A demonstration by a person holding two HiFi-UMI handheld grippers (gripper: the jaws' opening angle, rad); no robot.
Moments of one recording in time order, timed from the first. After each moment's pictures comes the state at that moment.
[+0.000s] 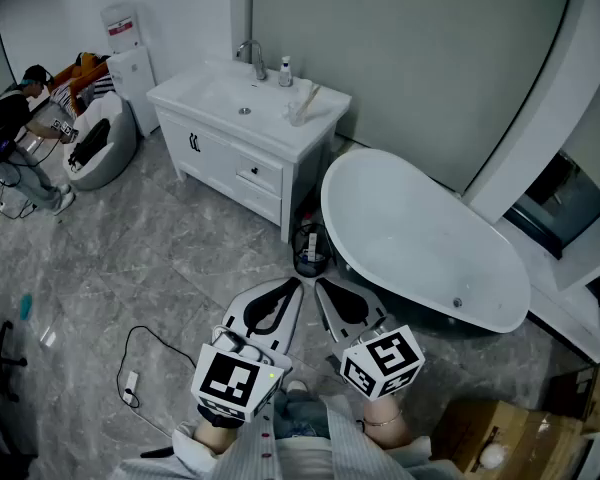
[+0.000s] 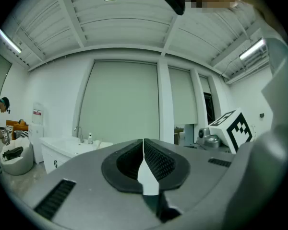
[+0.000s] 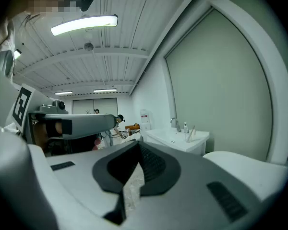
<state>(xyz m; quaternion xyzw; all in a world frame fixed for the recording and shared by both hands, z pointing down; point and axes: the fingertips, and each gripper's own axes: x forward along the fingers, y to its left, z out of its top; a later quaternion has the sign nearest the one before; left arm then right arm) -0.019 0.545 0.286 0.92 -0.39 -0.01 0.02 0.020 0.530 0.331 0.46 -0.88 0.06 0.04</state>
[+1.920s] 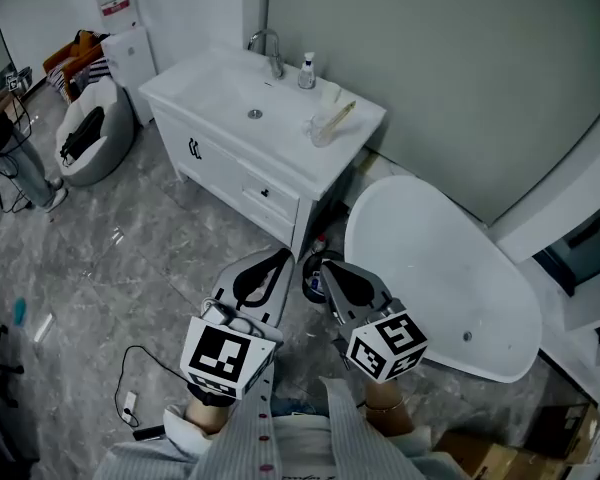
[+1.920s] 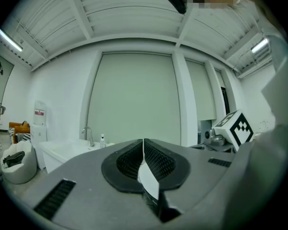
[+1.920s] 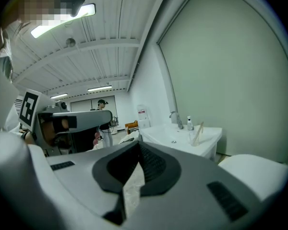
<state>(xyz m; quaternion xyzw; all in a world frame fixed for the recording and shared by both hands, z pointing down) -0.063 0.264 0.303 0.90 -0.43 0.01 0.01 -0.002 0.260 0.360 0.45 -0.89 0.10 0.04</state>
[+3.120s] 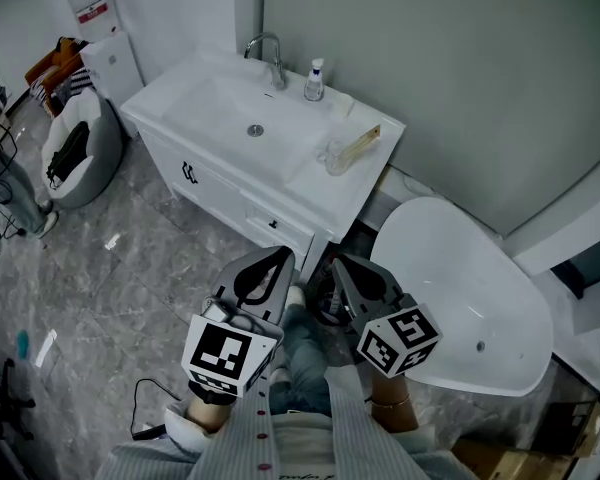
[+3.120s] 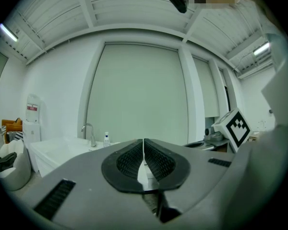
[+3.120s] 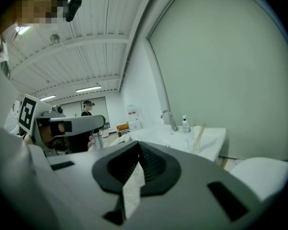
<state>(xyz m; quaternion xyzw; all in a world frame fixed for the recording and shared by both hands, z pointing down) -0.104 0.091 0.329 0.92 -0.40 0.02 0.02 -0.024 0.088 0.380 0.49 -0.86 0.12 0.03</state>
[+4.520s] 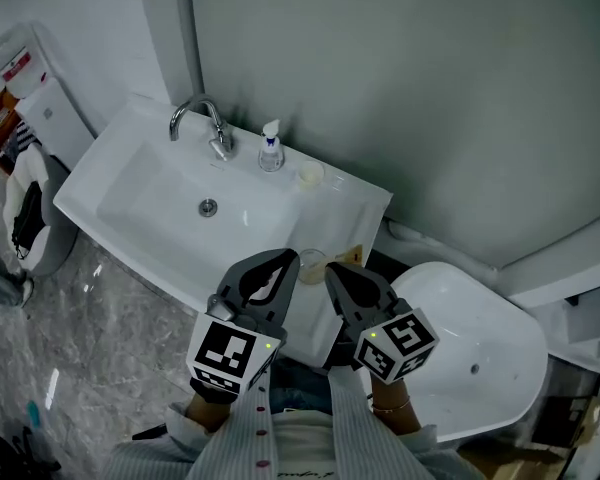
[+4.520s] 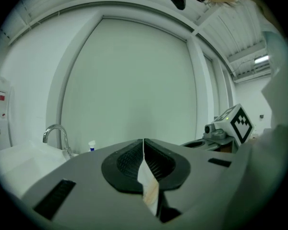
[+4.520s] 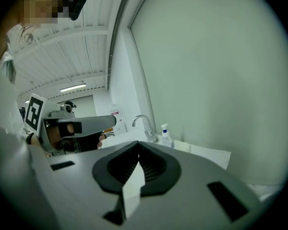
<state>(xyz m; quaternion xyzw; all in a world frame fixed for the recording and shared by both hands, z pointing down) 0.013 -0.237 0.321 0.95 -0.32 0.04 0.04 0.069 -0.219 0.365 0.52 -0.84 0.15 0.04</state>
